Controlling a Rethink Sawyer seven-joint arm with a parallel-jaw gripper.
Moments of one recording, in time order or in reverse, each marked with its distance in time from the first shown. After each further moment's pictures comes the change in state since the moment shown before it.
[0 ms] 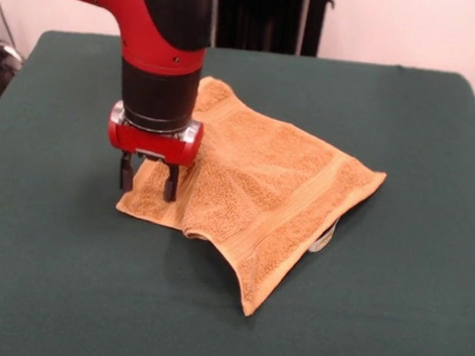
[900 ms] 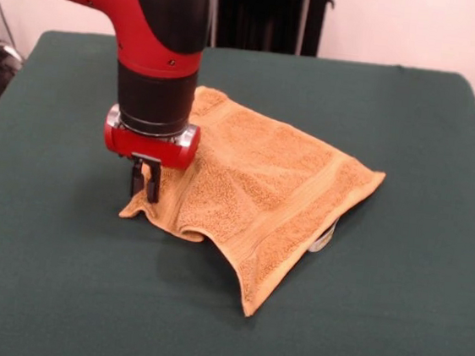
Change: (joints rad) arm -0.001 0.008 0.000 -0.018 0.012 0.001 0.000
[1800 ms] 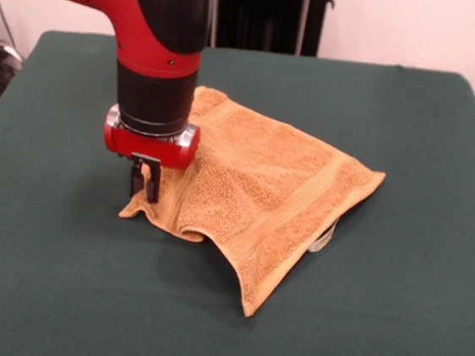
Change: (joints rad) arm 0.000 0.000 -0.002 0.000 0.007 0.000 0.000
